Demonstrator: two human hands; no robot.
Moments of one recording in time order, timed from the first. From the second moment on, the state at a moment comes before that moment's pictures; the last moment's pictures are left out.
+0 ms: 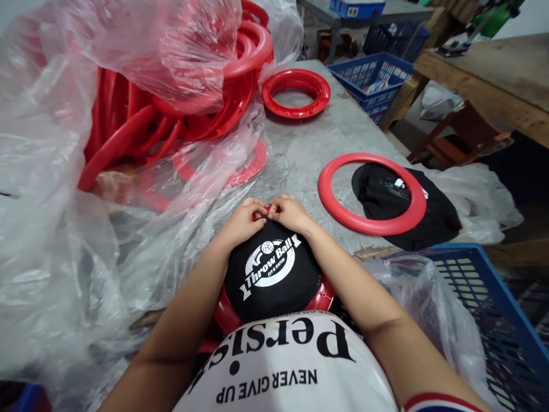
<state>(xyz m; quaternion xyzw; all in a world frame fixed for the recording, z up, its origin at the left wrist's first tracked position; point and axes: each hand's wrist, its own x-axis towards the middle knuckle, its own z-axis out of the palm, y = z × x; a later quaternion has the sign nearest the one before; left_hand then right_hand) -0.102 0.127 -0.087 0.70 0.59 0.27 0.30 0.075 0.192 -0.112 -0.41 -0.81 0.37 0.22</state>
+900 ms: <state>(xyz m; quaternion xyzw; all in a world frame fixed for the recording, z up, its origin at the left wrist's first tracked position) -0.097 0.129 -0.089 0.64 0.66 0.29 0.25 0.073 0.184 -0.099 -0.45 -0.80 0.35 0.19</state>
